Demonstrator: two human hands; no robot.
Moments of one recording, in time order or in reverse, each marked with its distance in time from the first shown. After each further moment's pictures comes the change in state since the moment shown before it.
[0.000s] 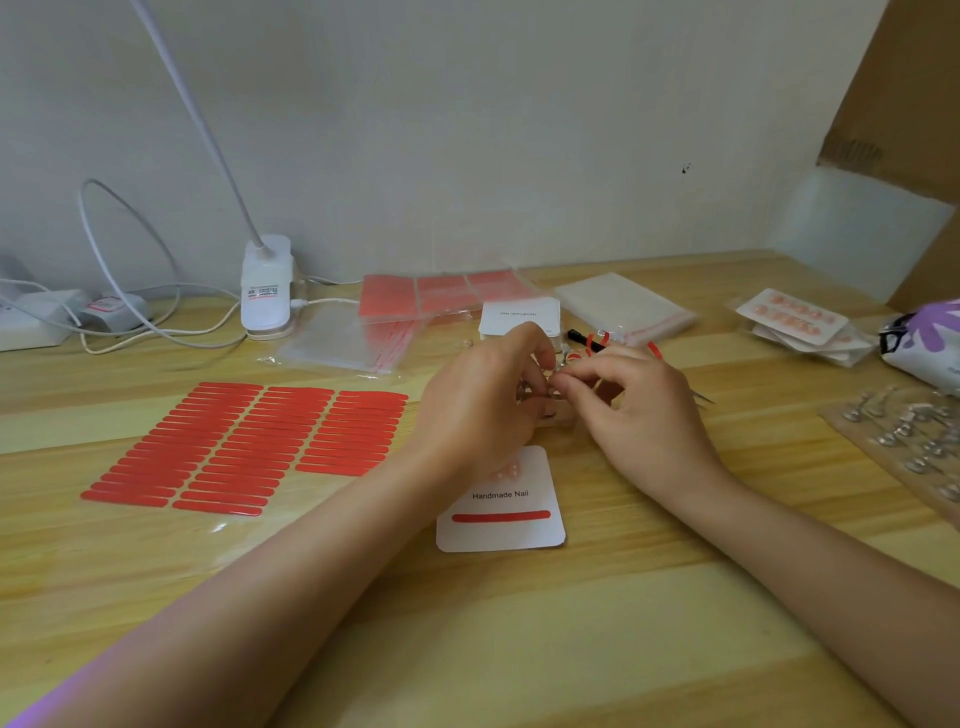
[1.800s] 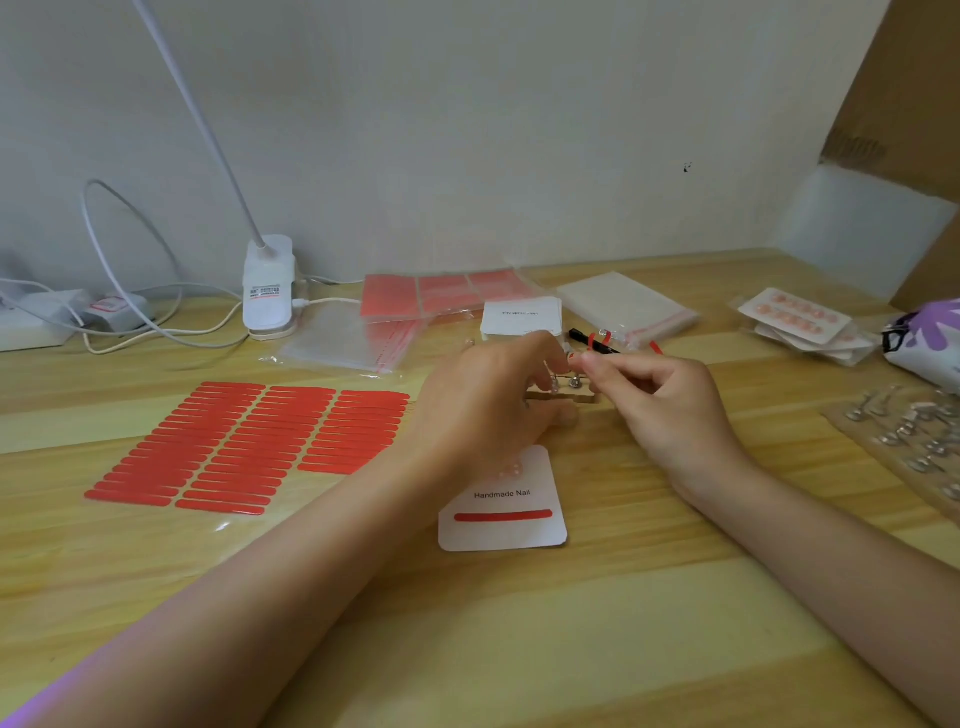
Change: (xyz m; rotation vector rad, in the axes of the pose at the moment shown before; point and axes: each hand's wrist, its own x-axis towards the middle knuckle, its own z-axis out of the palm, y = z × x) left_hand -0.004 0.005 -0.007 0.069 -0.013 0.027; right_hand 0.000 0.002 -0.008 0.411 0.057 0.254
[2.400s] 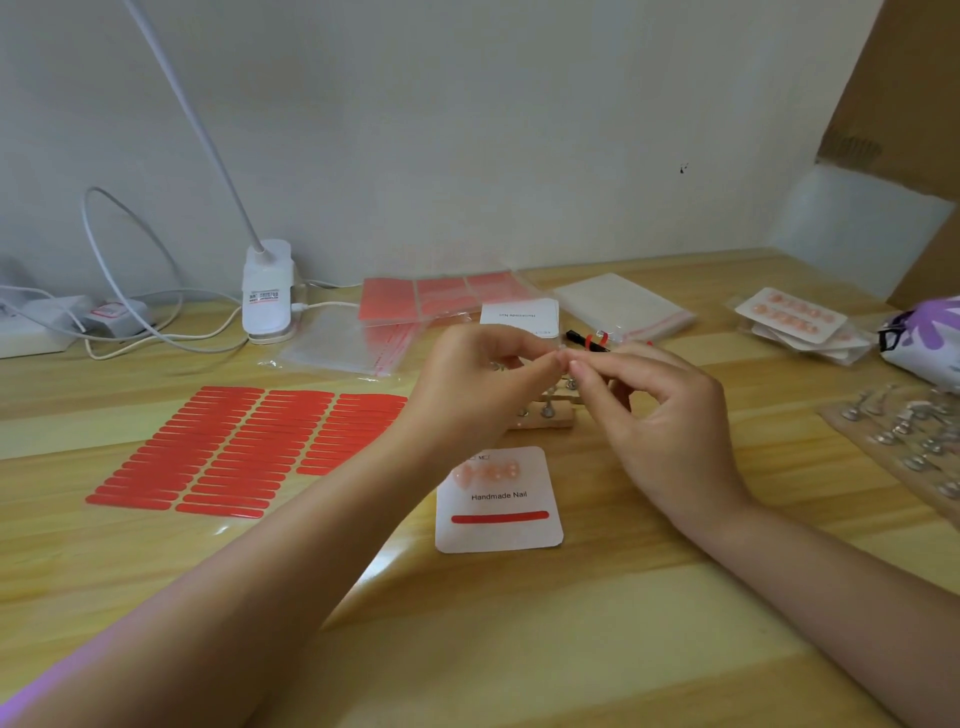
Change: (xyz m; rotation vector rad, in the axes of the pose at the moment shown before) left_hand -0.002 0.014 -0.018 -0.554 0.032 -0.185; right_hand -0.015 -0.006 0.001 -0.264 0.073 -0.502
